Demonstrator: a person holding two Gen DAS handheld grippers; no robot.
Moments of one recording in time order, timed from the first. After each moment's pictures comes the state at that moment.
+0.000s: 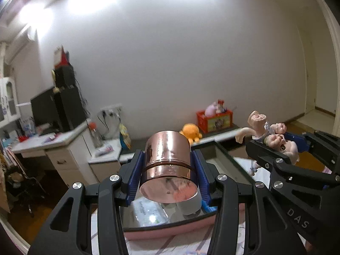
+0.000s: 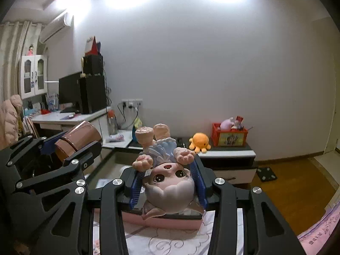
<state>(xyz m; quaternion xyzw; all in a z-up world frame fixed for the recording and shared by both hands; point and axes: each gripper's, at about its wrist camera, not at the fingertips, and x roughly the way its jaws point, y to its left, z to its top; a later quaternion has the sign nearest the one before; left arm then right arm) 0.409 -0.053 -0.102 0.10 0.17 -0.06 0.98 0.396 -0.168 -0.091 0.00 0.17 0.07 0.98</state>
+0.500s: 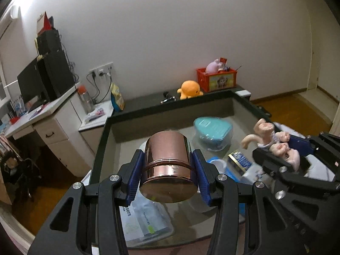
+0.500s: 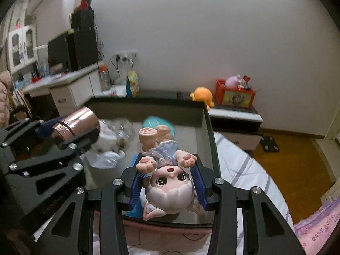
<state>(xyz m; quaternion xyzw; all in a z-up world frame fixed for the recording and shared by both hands) 0.508 -0.051 -0.182 0.11 0.30 -0.05 0.95 0.496 -0.166 -0.182 -0.02 0.32 0.07 0.94</state>
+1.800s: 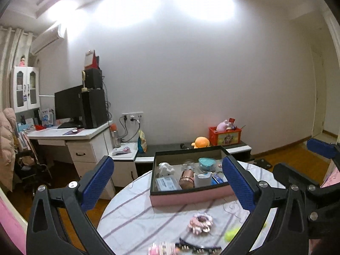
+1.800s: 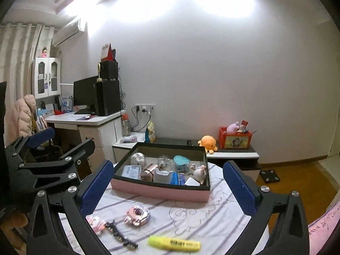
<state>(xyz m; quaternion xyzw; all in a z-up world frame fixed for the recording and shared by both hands) 0.248 0.004 -0.070 0.04 0.10 0.00 0.99 0.274 -0.165 -0.075 -0.01 0.14 0.10 0.99</state>
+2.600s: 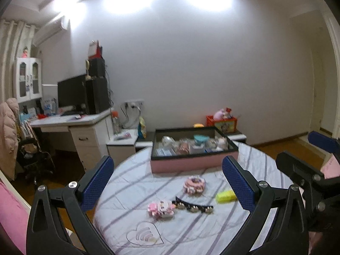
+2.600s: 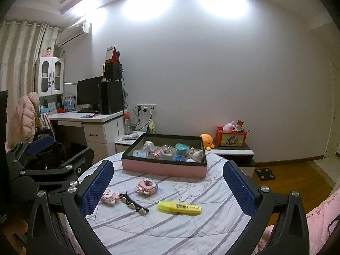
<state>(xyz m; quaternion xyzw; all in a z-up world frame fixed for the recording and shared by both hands) 0.186 0.009 -0.105 0.03 0.15 -0.01 0.99 0.194 -0.168 -0.098 -0.01 0.14 0.10 0.99</state>
